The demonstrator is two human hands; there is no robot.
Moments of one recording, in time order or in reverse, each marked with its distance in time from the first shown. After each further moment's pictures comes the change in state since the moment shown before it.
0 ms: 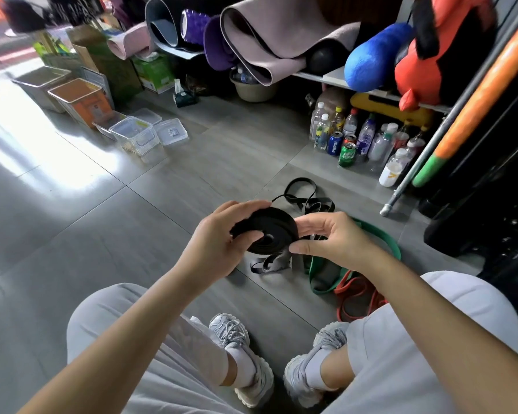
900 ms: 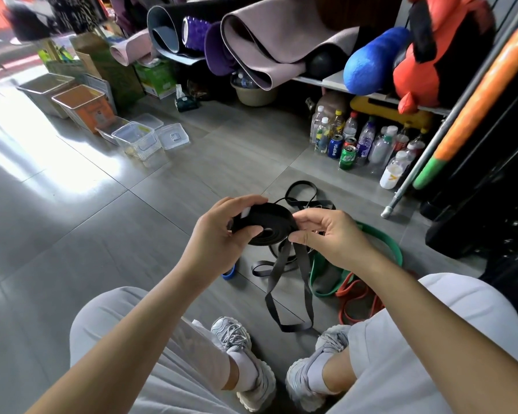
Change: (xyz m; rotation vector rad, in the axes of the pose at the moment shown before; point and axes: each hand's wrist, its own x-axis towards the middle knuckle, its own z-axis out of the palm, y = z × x) left_hand 0.005 0.009 -0.001 -0.117 0.077 -0.059; right_hand 0.002 -0.007 0.004 -0.031 0.094 -0.049
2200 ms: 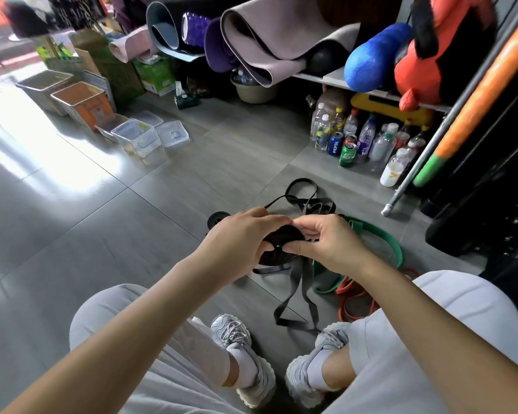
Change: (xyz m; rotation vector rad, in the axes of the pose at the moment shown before) left_hand 0.007 0.010 0.009 0.612 -0.380 0.191; right_hand -0.003 0.008 0.006 -0.122 -0.030 0.033
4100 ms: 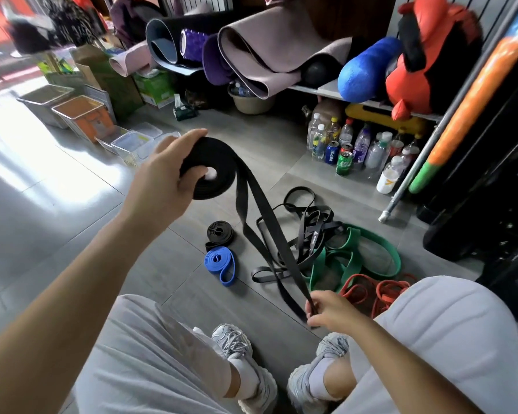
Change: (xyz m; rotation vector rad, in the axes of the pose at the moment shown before) left_hand 0.005 -0.047 -0.085 -0.039 0.503 -0.187; right_hand -0.041 0.140 0.044 -0.275 -0.195 0.517
